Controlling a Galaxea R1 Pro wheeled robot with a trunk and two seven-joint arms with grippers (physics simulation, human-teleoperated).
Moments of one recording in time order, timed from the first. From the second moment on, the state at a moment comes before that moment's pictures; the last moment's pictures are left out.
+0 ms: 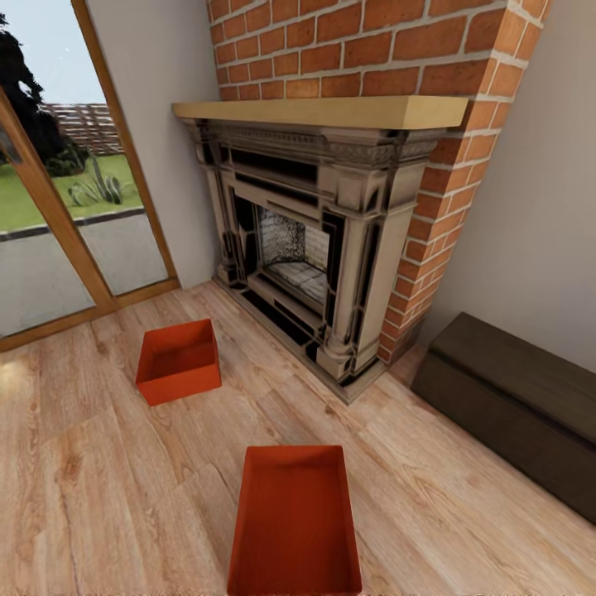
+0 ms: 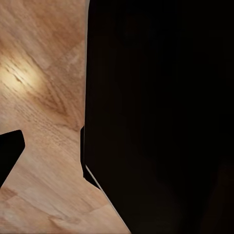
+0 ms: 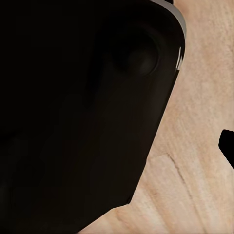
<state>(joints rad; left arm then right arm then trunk) 0.00 0.02 0.01 -0.11 0.08 -0.11 -0.01 -0.12 -0.04 0.55 0.03 -0.30 -0.17 0.10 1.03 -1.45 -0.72</state>
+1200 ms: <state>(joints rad) 0.00 0.02 0.01 -0.11 0.08 -0.11 -0.01 -0.12 -0.04 0.55 0.03 -0.30 -0.17 0.10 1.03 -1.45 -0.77</state>
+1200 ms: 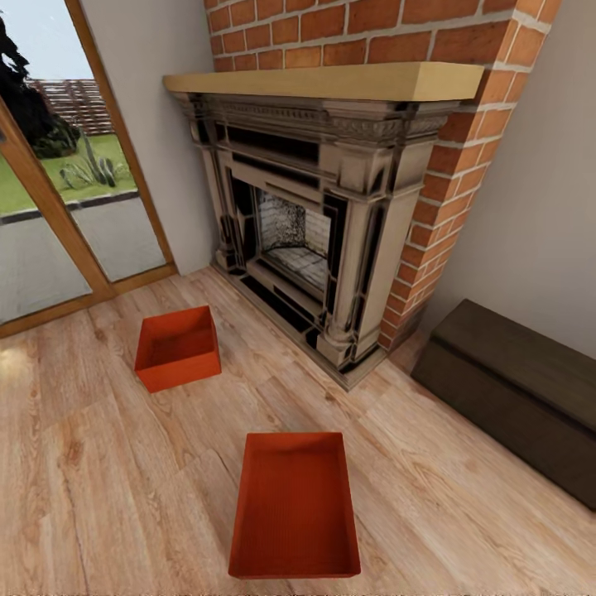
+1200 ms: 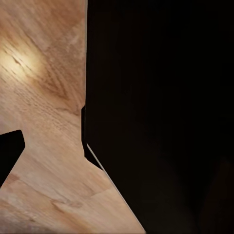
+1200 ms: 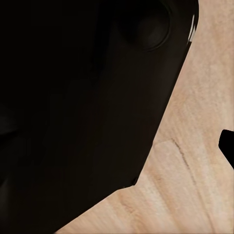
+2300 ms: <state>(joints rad) 0.00 0.02 0.01 -0.11 0.08 -0.11 -0.01 -0.12 -0.04 0.55 0.03 -0.30 -0.17 0.10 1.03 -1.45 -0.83</state>
